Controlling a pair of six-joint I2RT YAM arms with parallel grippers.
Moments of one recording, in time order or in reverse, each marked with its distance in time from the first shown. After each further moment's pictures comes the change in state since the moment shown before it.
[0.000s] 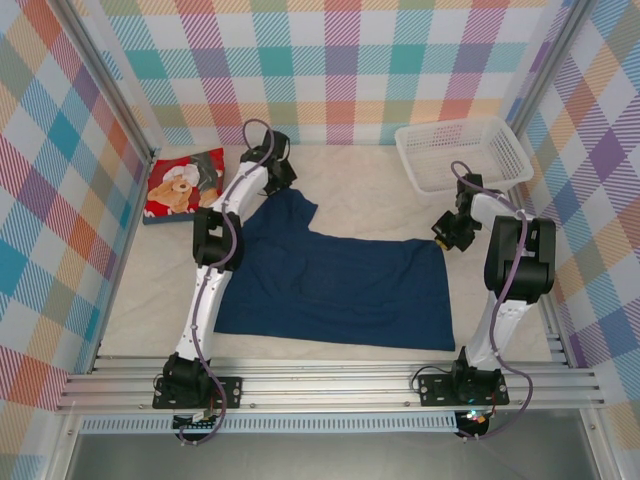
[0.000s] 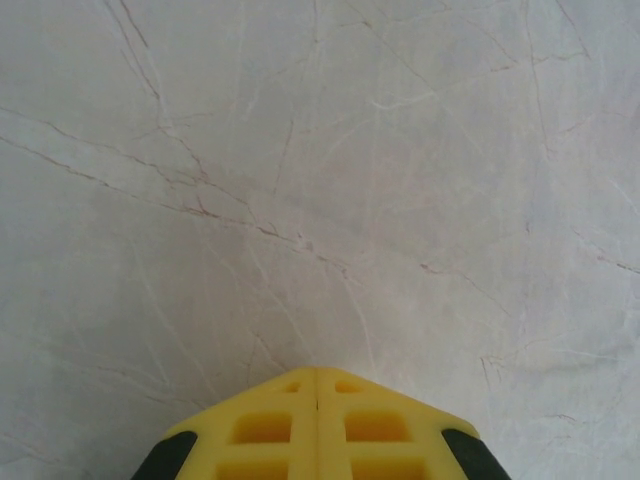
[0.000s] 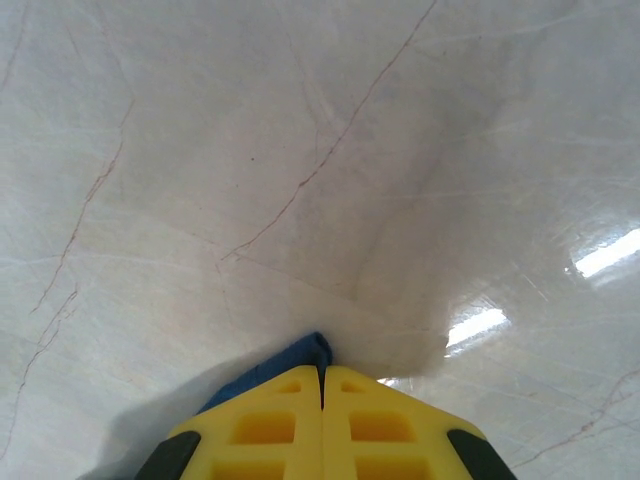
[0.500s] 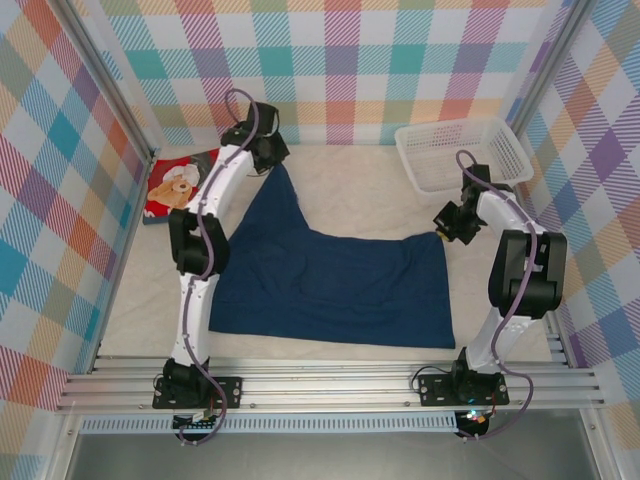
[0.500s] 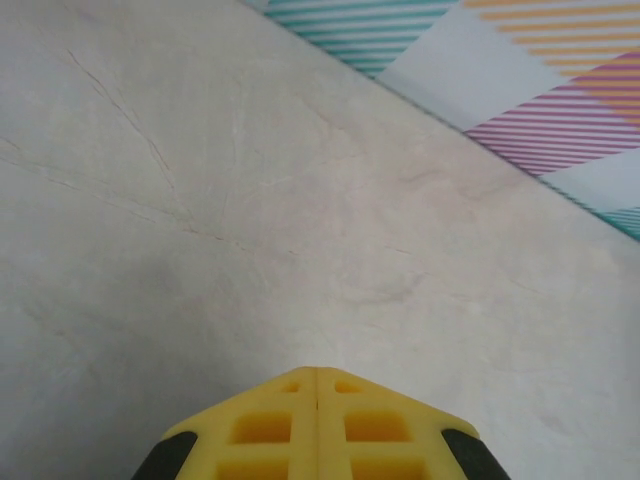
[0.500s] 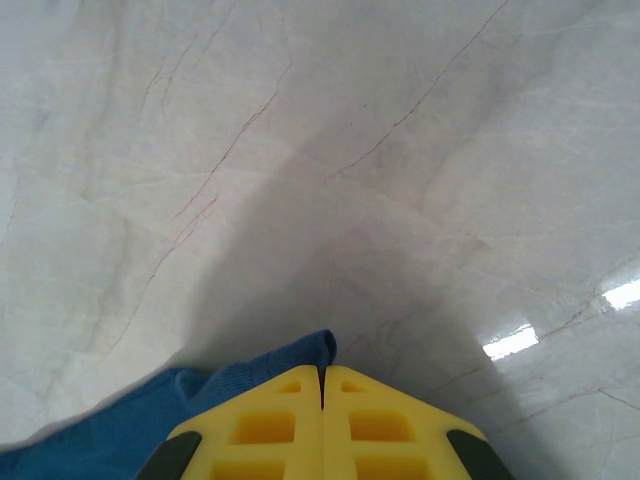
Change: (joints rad) left arm 0.000 -0.343 -0.153 -0.031 -0.018 0.035; right arm 0.006 -0.138 0.005 -0.057 -0.042 -0.041
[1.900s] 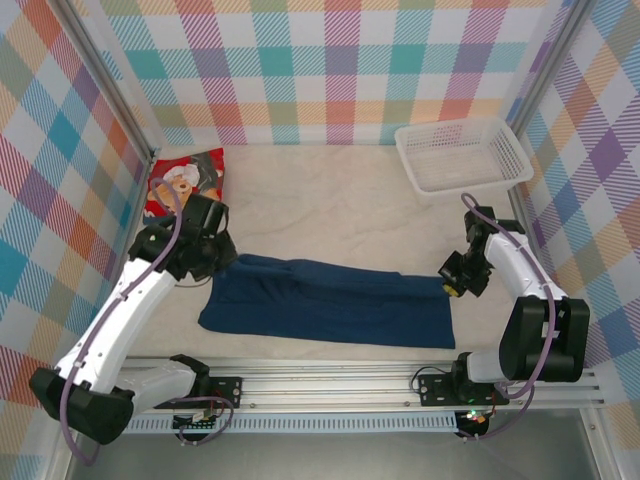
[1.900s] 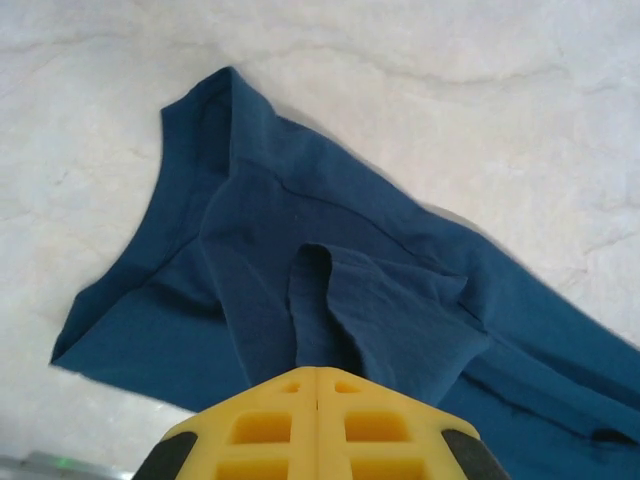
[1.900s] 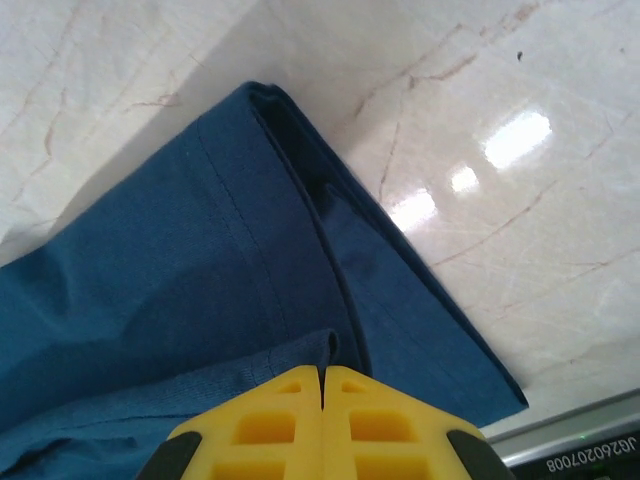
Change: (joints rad) left arm -0.129 -1.242 -1.134 -0.344 -0.105 -0.111; right arm 0.020 -0.415 -0.351 -0.336 0.057 0.014
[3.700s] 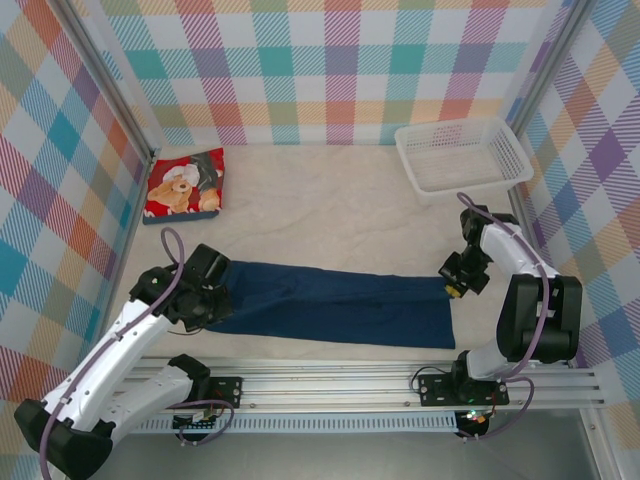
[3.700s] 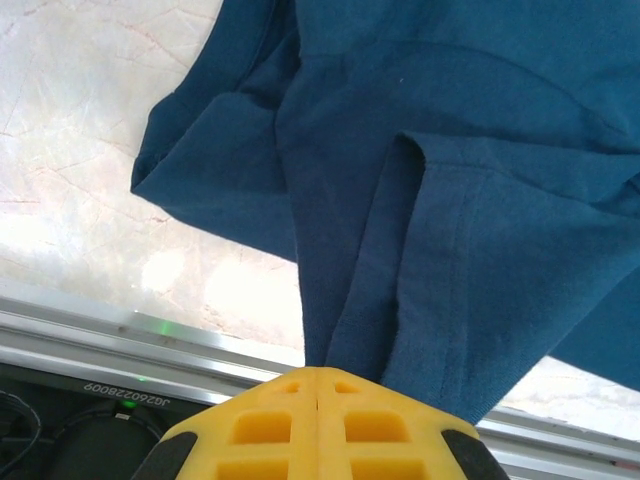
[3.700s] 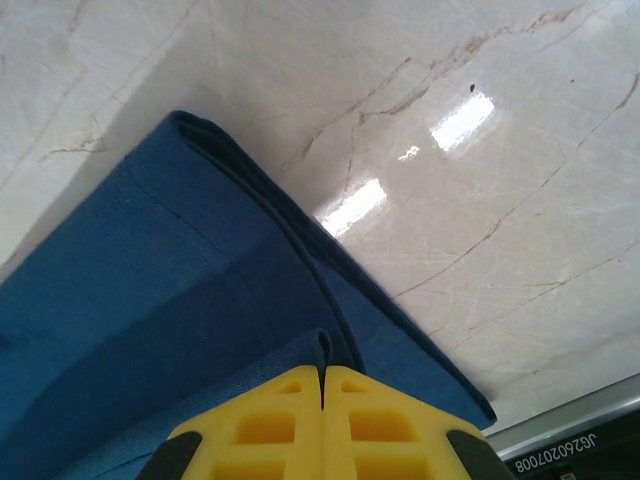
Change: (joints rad) left arm -0.106 -0.212 -0.314 -0.124 0.042 -0.016; right arm 0.000 0.116 0.037 -0.010 0.068 0.011
